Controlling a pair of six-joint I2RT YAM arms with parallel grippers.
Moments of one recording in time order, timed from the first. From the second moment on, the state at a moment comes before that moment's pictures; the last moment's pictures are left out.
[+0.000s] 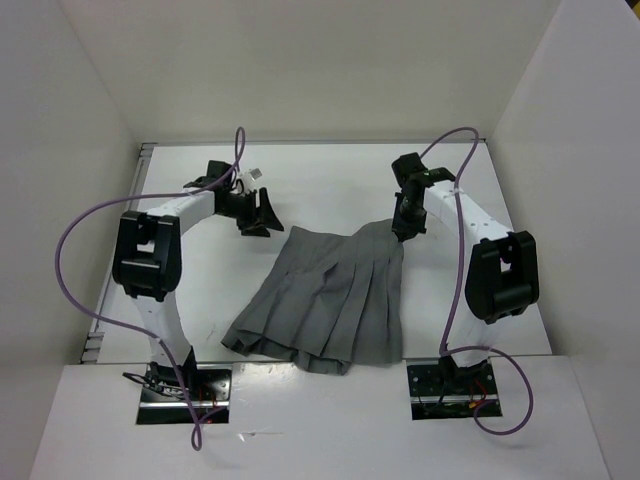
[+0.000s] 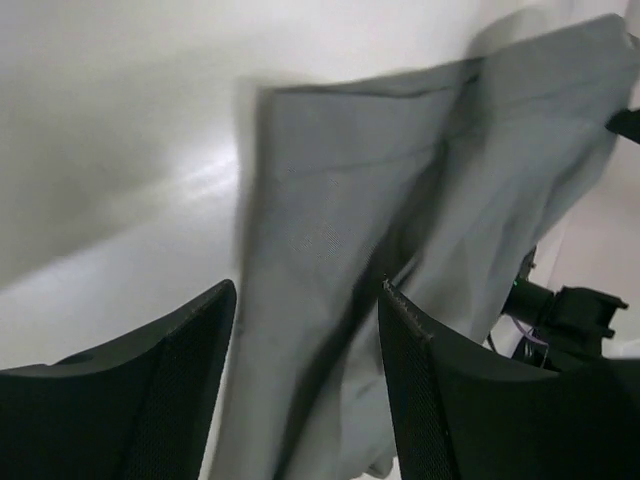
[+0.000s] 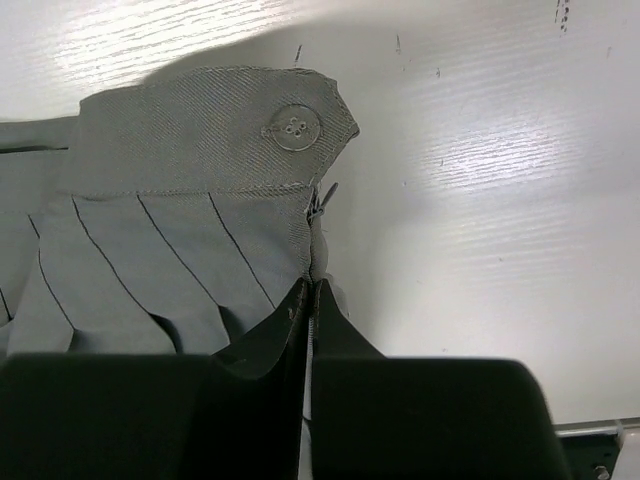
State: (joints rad) left arm -0.11 1.92 1.32 -0.47 0.74 -0.32; right arm 0.26 1.72 1.38 -0.94 0.13 0.50
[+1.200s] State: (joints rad) left arm -0.16 2.03 1.55 -0.31 0.78 -0.52; right arm 0.18 1.72 1.43 -0.93 0.11 0.46
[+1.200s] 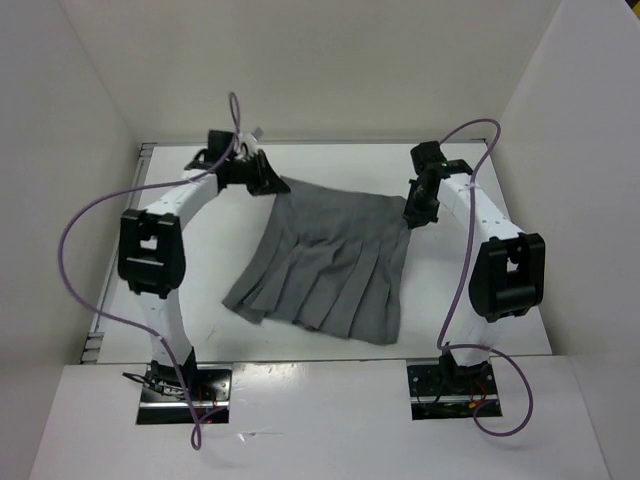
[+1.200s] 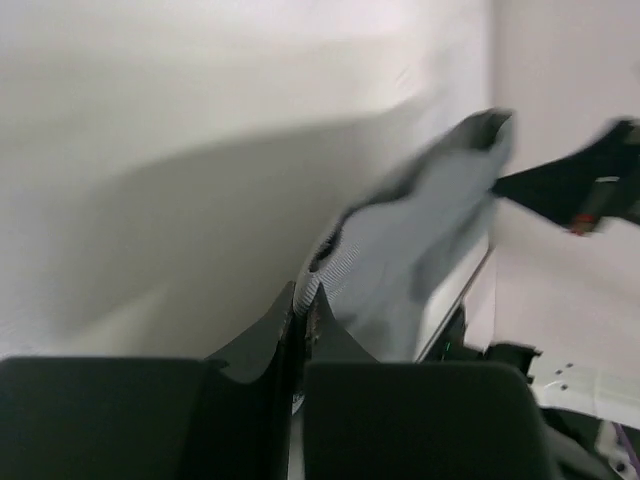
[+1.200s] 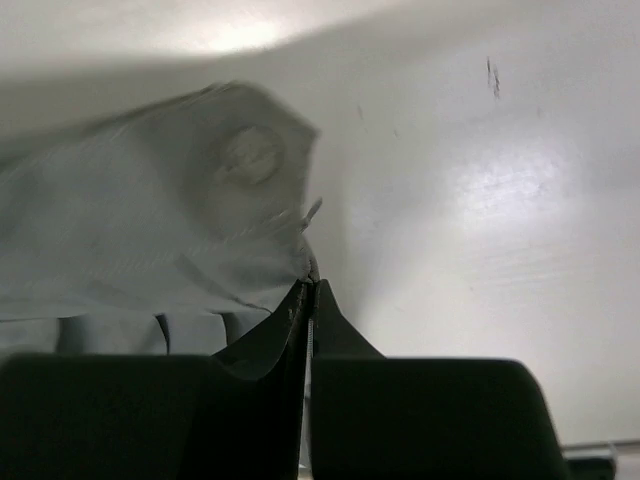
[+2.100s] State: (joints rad) left arm -0.10 1.86 1.46 -0.36 0.76 -0.48; right arm 0.19 1.49 1.07 -0.80 -0.26 0.45
